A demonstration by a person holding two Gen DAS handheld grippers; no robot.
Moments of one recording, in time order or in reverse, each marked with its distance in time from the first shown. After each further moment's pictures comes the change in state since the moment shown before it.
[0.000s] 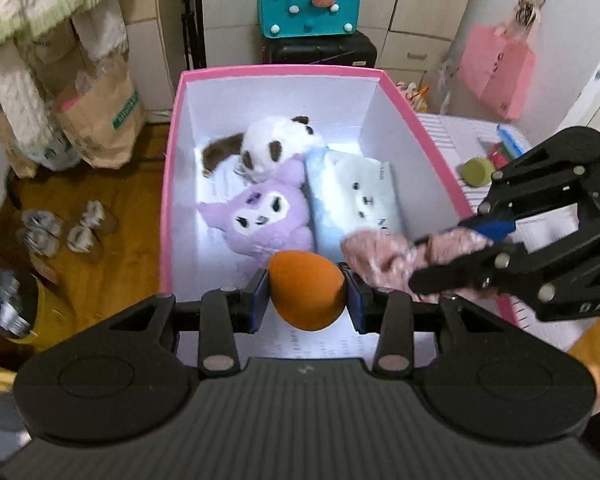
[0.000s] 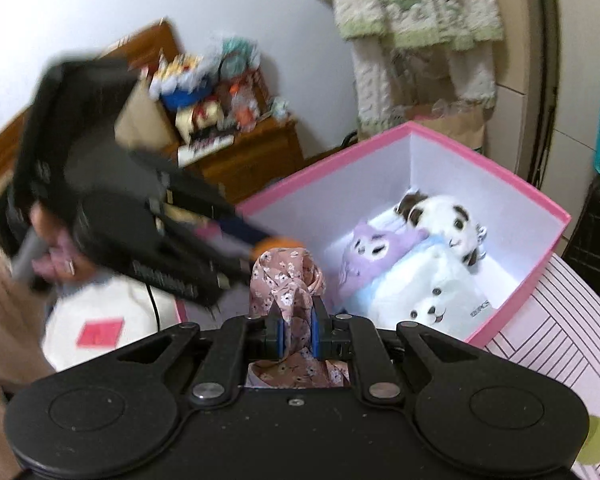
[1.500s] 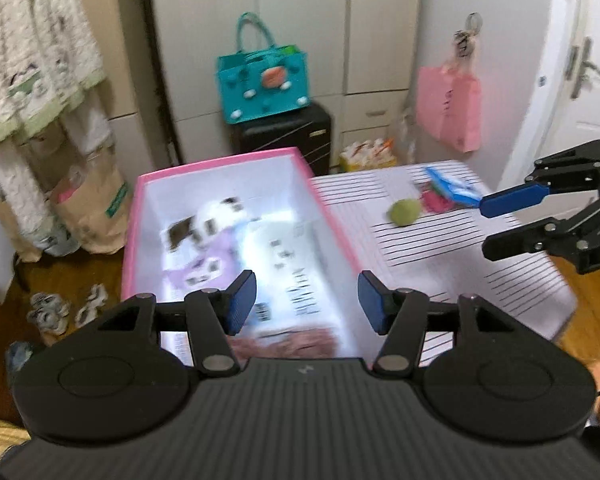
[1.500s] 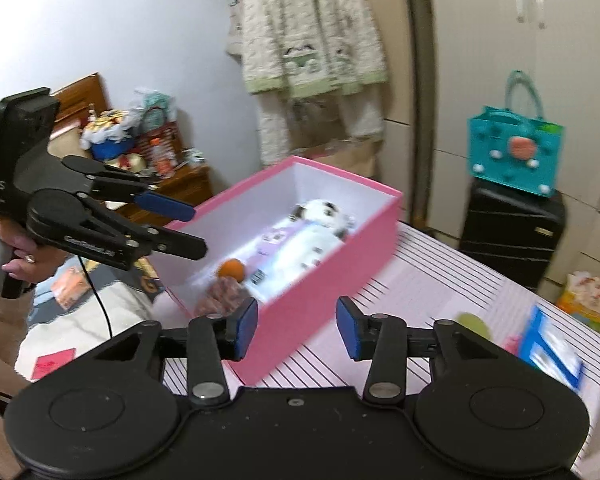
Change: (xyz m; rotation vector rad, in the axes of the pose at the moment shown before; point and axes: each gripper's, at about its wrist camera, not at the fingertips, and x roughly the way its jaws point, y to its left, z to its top) left arm -0.079 -0.090 -0.023 0.139 -0.242 -0.025; right arm -0.148 0.020 -0.080 0.122 -0.179 -0.306
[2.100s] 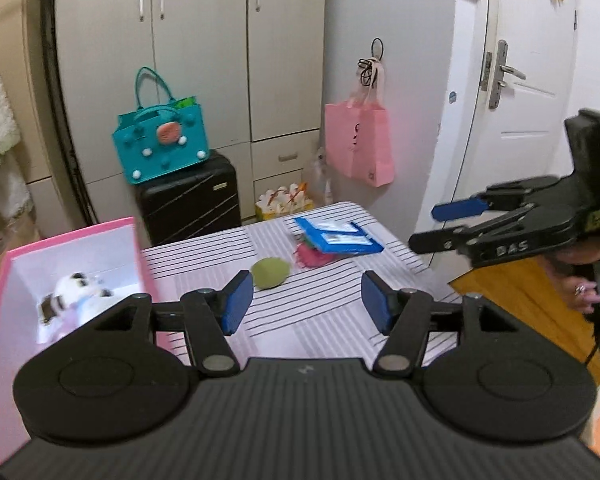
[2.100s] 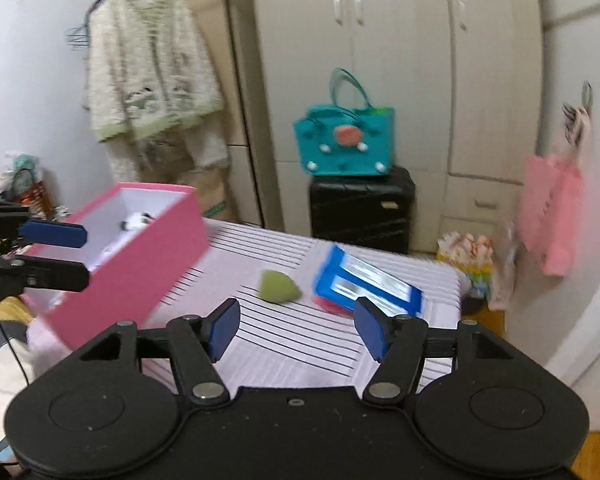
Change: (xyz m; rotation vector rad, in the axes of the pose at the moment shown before) left arm 0.041 -0.135 0.016 0.105 -0.152 -0.166; right arm -0.053 -0.098 -0.084 0.233 -0.124 -0.360
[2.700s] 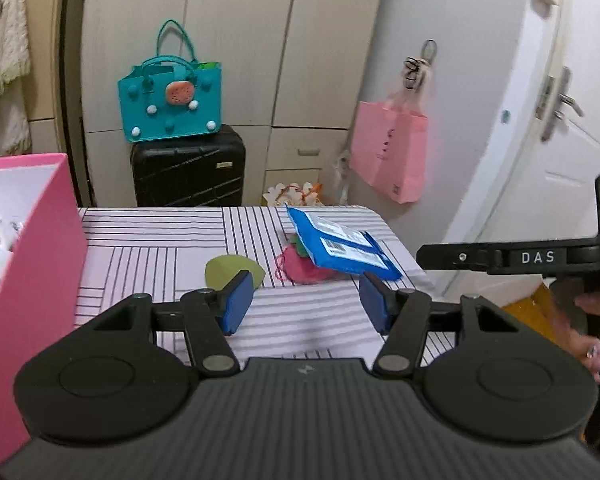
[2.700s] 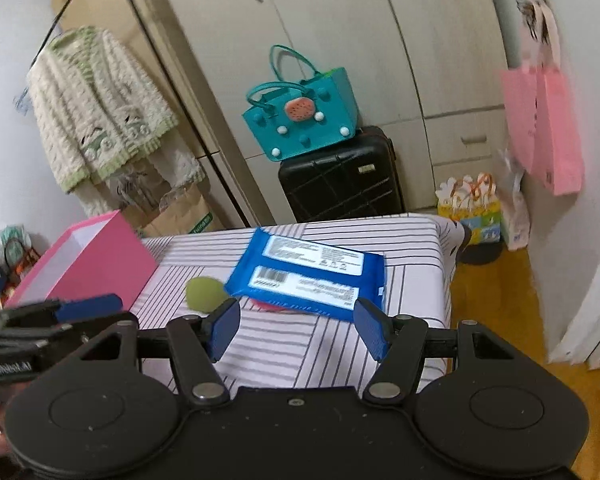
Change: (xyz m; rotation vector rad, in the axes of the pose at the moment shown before) left arm 0.140 -0.011 -0.019 -0.217 -0.021 0.056; right arm 0.074 -0.100 -0.023 0.275 0.011 0.072
